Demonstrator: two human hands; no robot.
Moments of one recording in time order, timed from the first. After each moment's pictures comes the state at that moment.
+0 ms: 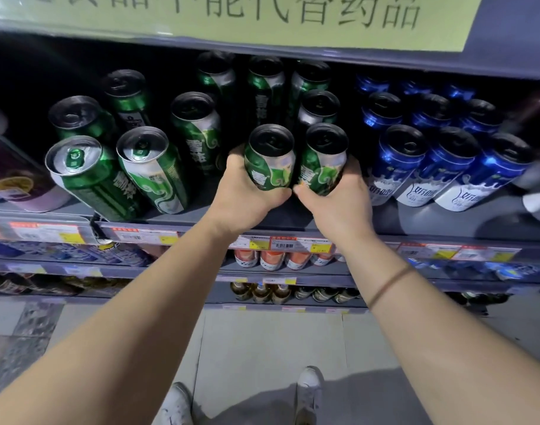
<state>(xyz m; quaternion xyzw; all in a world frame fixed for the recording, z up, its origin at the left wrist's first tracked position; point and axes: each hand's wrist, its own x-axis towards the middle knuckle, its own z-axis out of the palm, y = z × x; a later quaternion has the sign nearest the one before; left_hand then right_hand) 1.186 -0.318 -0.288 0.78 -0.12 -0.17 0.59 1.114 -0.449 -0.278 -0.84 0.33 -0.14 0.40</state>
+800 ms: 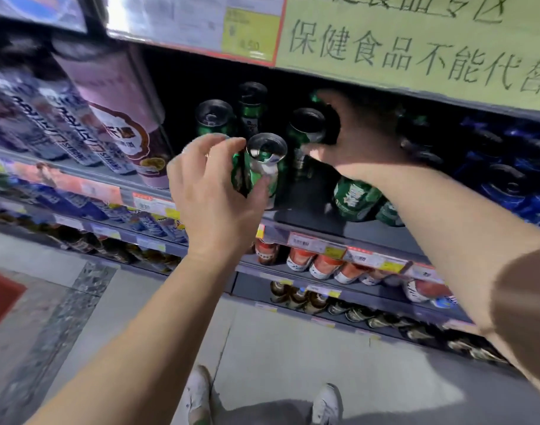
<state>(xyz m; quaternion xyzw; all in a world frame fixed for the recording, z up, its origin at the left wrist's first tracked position) 1.172 -0.184 -0.247 0.90 -0.08 0.30 0.32 1.217 -0.382 -0.205 -0.98 0.01 -0.07 0.18</state>
